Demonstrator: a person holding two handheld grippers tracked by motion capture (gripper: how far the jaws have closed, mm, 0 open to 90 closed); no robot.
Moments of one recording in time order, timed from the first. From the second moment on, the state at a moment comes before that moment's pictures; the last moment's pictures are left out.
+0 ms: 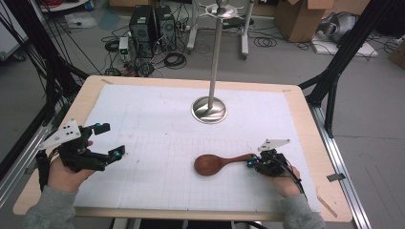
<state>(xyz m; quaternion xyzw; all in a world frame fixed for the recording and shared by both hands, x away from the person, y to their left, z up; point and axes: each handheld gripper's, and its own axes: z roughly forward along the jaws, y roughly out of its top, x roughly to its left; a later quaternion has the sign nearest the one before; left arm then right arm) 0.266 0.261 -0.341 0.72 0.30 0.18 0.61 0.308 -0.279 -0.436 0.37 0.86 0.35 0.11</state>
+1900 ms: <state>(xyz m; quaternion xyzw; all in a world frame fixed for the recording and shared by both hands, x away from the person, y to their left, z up) 0.249 0.281 -0.342 0.71 0.32 0.20 0.60 0.364 -0.219 -0.435 0.34 0.87 0.34 0.12</state>
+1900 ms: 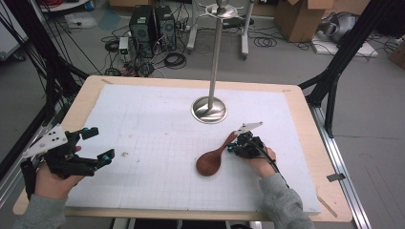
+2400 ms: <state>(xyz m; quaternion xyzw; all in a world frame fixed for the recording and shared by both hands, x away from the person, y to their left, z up) 0.246 0.286 -0.341 0.71 0.32 0.20 0.60 0.371 -0.194 -0.435 0.32 0.88 0.34 0.12</state>
